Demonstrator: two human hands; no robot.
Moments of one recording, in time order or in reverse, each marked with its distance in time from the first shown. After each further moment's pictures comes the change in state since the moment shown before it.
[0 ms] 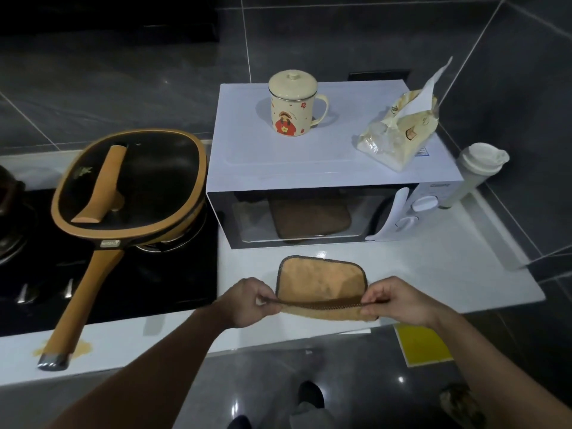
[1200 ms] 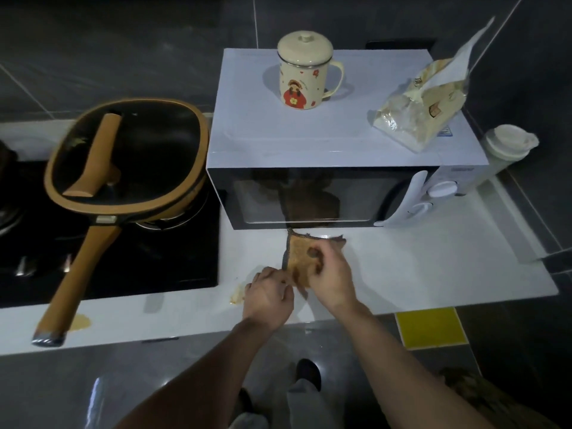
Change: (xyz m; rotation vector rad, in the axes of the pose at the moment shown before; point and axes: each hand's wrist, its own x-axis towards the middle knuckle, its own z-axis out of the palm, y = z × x) left_hand 0.009 0.019 0.077 0.084 0.462 -0.269; right_hand 0.077 -0.044 0.116 -0.236 0.631 -0.165
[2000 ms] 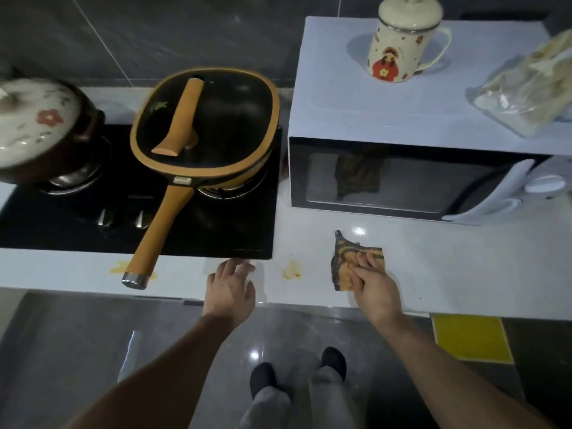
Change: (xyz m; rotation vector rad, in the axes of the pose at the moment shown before) left_hand -0.061 -0.138 -0.076 0.278 0.084 -0.163; right_hand -0.035 0.049 0.059 -0.294 -0.123 -0.078
